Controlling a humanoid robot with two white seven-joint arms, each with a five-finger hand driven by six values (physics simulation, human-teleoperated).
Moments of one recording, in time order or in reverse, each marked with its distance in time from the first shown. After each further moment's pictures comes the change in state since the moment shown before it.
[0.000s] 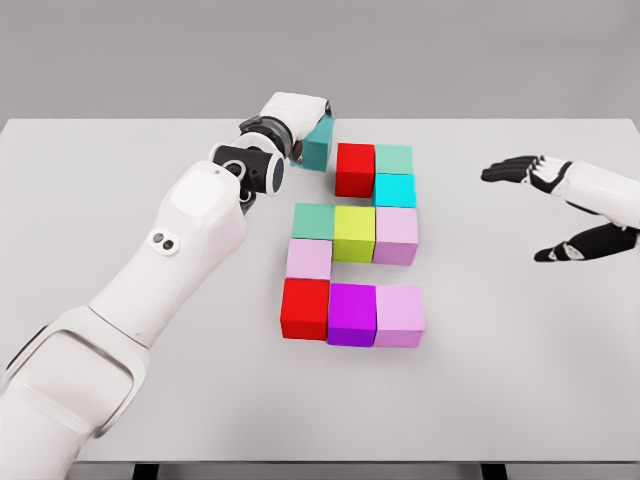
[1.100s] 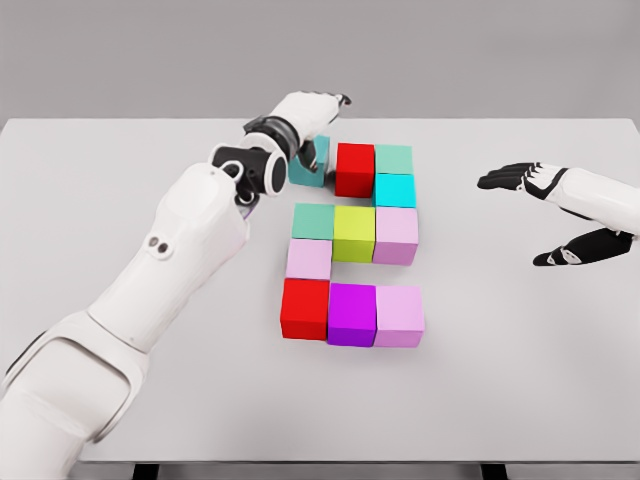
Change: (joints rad) left arm 0.020 0.010 0.008 -0.080 0.094 -0.003 -0.013; right arm -0.002 0.004 0.010 0.011 0.040 0.000 0.000
